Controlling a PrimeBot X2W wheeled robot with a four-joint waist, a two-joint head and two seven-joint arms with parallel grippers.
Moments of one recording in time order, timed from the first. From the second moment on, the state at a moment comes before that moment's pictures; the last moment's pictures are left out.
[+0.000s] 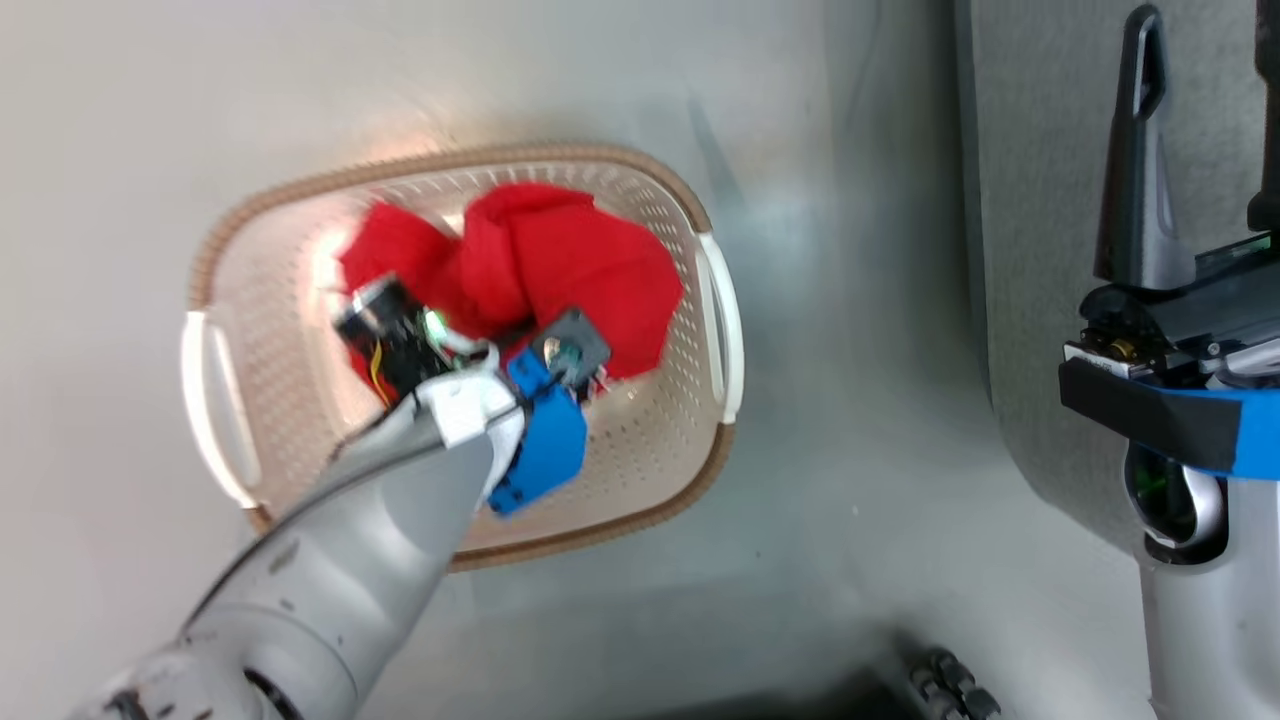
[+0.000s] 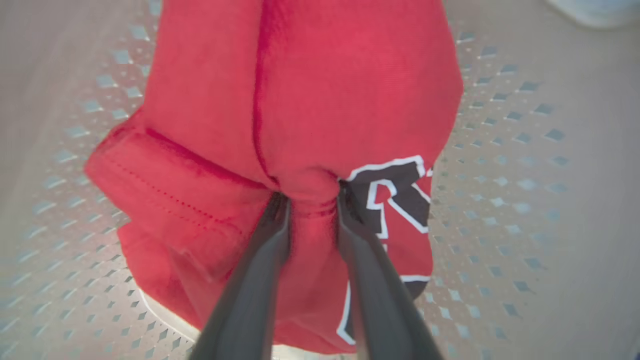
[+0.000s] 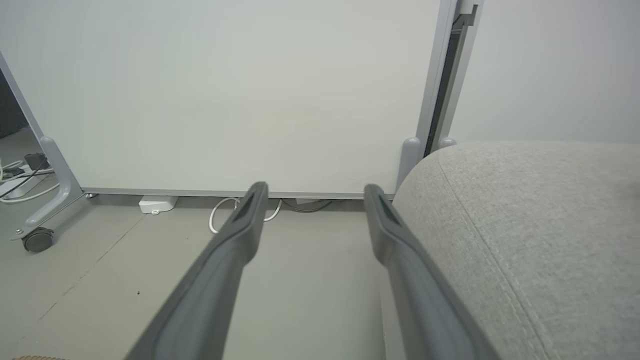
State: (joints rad) left arm -1.01 0.05 -1.24 1.24 -0.38 -0.10 -0.01; right arm -0.49 -0.11 0.01 -0.18 0.16 0.13 -0.26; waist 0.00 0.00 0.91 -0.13
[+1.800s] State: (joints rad) left arm -0.63 0.11 -0.84 0.69 -0.53 -0.04 -0.26; right arm -0.06 -0.08 0.00 0.12 0.15 0.13 -0.26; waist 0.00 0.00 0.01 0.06
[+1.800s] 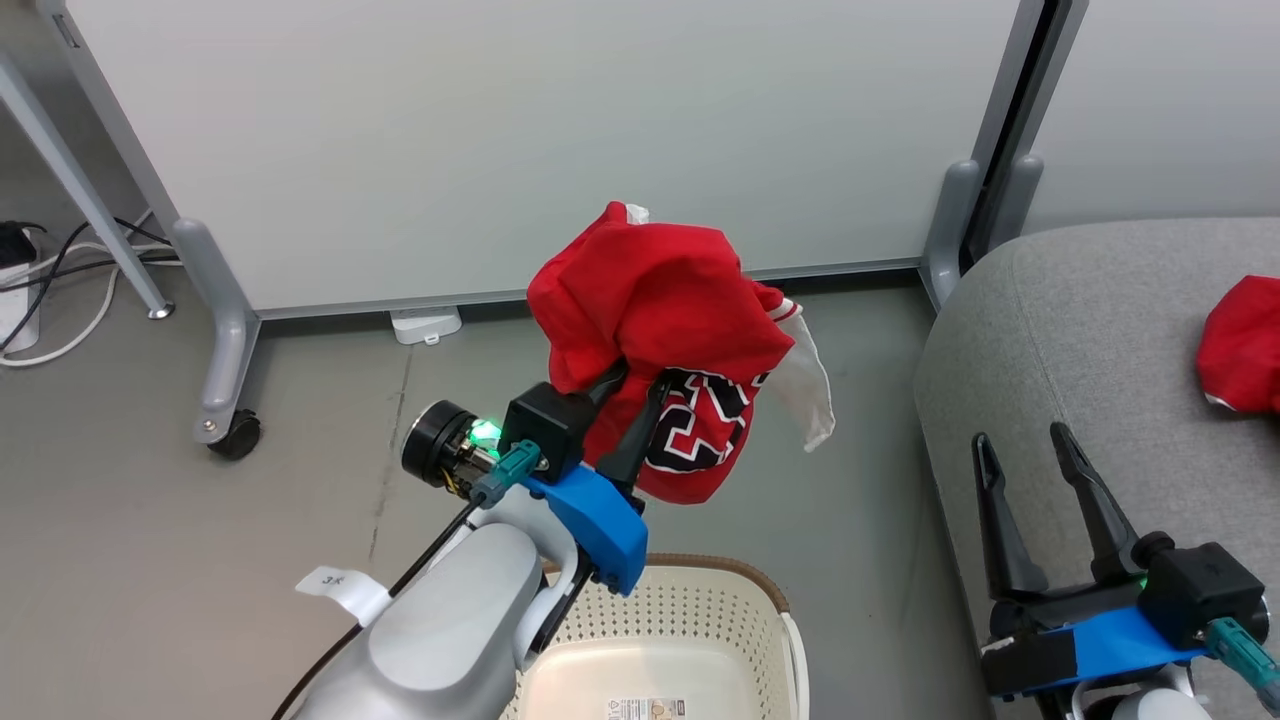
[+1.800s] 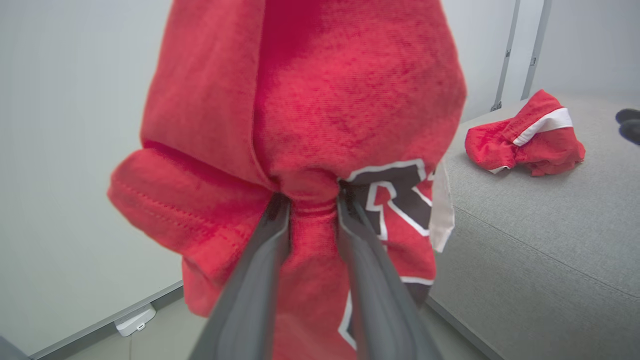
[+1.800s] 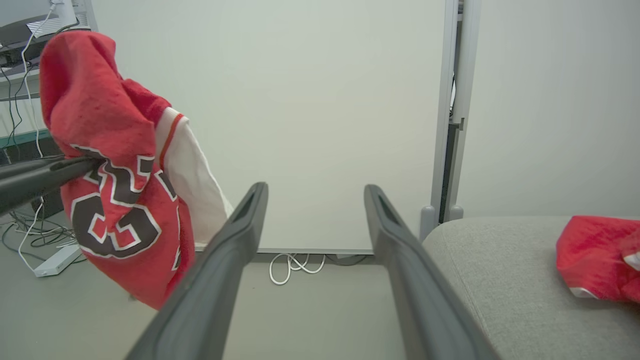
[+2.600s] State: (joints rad) left arm -0.55 0.20 -0.85 0.41 -0.52 0.04 -0.20; right arm -0.06 -0.06 0.13 0.07 0.17 0.13 -0.26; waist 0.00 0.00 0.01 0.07
